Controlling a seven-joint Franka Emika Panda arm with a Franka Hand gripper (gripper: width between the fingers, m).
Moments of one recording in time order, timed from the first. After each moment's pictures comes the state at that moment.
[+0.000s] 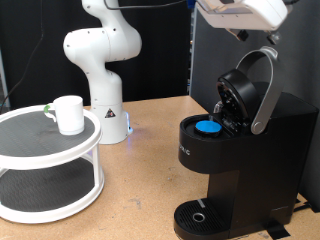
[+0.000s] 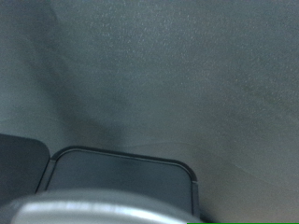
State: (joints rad) arm 0.16 -0.19 0.02 -2.09 0.85 2.01 -1.06
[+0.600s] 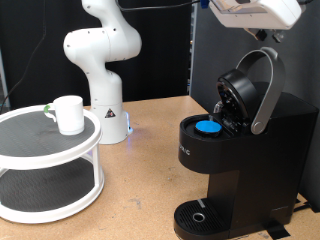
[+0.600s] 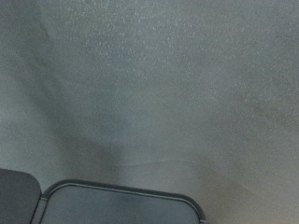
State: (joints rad) arm 0.17 -0.18 0.07 -2.10 0.86 2.05 -1.03
